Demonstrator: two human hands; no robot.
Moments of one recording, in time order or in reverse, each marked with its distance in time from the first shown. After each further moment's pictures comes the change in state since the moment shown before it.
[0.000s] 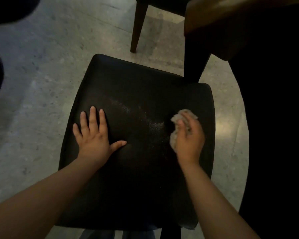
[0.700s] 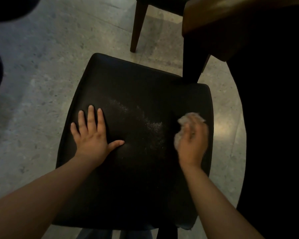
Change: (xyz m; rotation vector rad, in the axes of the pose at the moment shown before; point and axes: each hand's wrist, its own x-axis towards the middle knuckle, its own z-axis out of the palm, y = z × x) left_hand 0.003 -0.002 0.005 0.027 0.011 0.004; right_hand -0.001 0.009 -0.011 -0.131 0.075 -0.024
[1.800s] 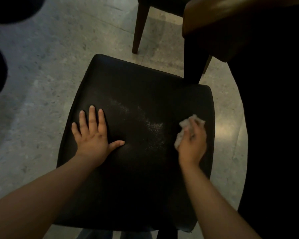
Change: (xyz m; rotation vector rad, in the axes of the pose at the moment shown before) left_hand 0.000 0.005 -0.005 0.004 -0.022 -0.020; right_hand 0.004 0.003 0.008 0.063 -0.005 0.225
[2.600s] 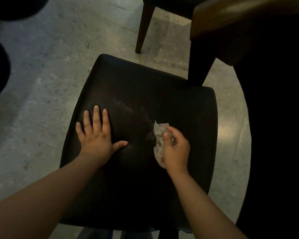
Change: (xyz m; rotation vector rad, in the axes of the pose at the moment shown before) left_hand 0.001 -0.003 0.004 -0.028 0.001 0.015; right_hand -0.035 -0.029 0.015 0.110 -0.328 0.075
